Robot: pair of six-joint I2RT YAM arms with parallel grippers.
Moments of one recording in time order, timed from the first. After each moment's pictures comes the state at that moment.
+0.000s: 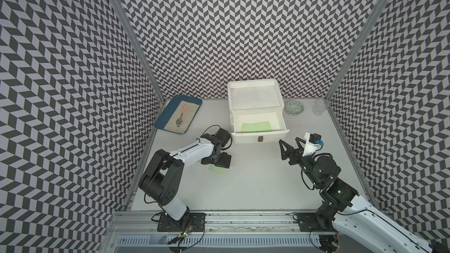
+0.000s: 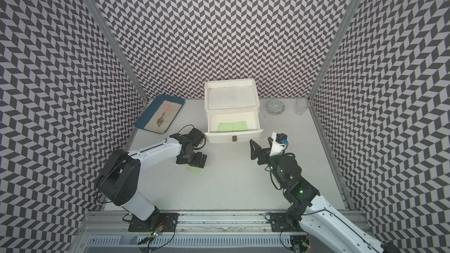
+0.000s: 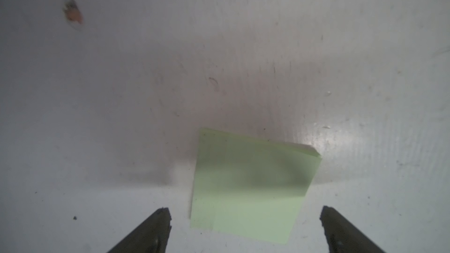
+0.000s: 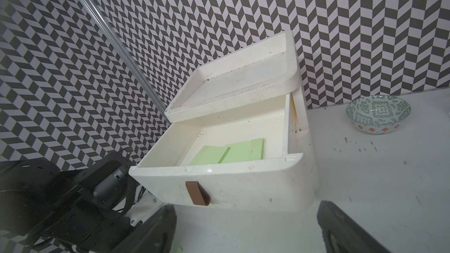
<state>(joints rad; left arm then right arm) -0.56 1.66 1.02 -0.84 -0.07 -0.36 0.68 0.59 0.43 0.09 0.30 0.39</state>
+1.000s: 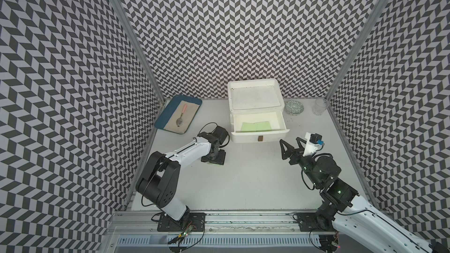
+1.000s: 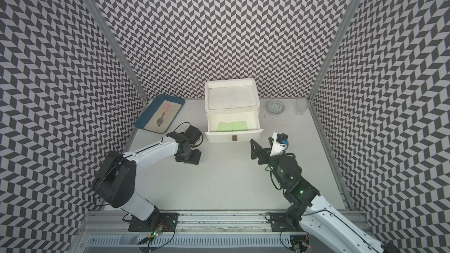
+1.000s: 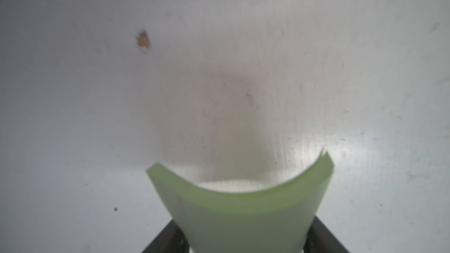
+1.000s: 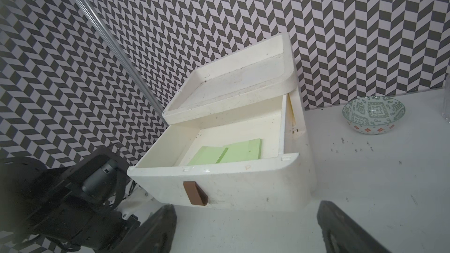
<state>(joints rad) -0.52 1.57 1.06 -0.87 -0.13 -0.36 0.68 0.59 0.42 0.09 0.32 0.39</state>
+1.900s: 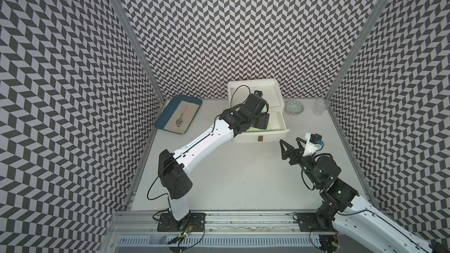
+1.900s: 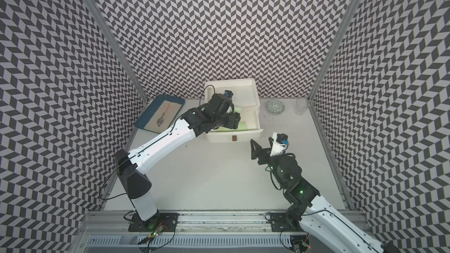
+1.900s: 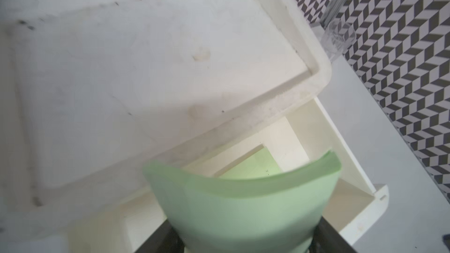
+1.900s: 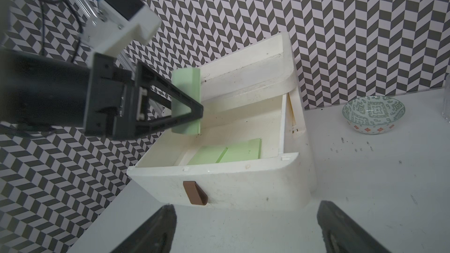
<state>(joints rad) -0.83 1.81 1.83 -0.74 -0.21 -0.37 0.68 0.59 0.42 0.09 0.32 0.39</state>
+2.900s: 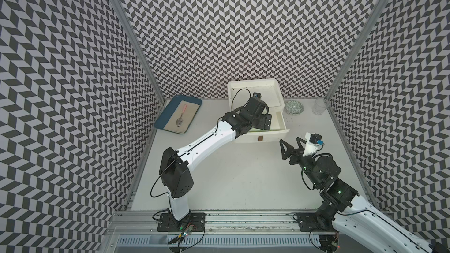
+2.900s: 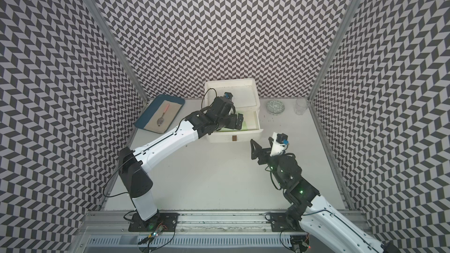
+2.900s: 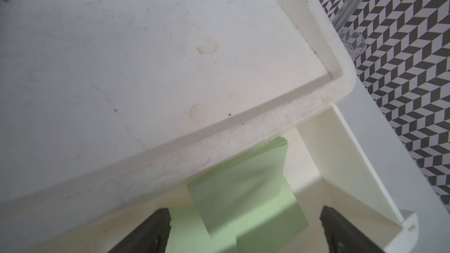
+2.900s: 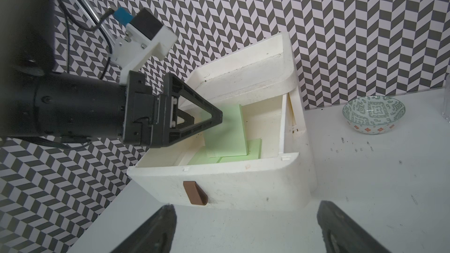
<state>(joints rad) -0.82 1.79 1.77 -0.65 -0.25 -0.41 0.68 0.59 0.42 0.09 0.32 0.39</state>
